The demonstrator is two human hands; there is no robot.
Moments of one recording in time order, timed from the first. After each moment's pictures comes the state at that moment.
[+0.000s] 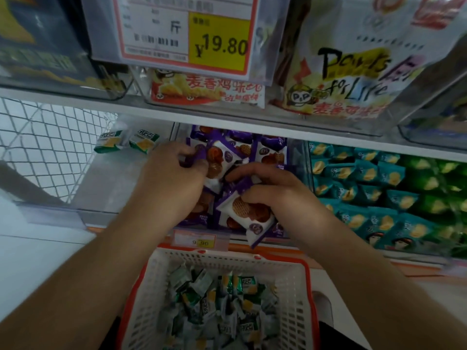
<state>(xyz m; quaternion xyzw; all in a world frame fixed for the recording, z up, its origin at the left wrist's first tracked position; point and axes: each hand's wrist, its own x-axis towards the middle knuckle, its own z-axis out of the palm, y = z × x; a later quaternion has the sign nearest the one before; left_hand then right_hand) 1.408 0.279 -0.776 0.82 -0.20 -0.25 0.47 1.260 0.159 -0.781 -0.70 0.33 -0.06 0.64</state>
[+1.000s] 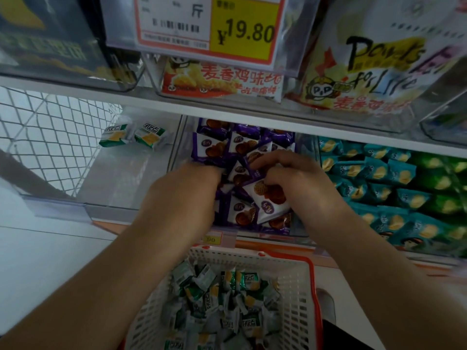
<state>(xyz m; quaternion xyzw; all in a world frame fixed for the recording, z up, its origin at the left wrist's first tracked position) 1.402 0.291 -0.790 0.87 -0.48 -0.08 0.07 1.266 0.148 -0.785 -0.68 0.42 -0.12 0.59</state>
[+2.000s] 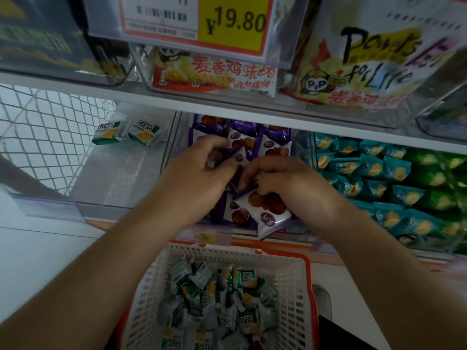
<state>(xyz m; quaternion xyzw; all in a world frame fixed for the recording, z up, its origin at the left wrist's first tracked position) 1.401 0.274 -0.786 0.80 -0.35 -0.28 0.41 1.264 0.143 -0.776 -0.73 0.31 -0.01 0.60</state>
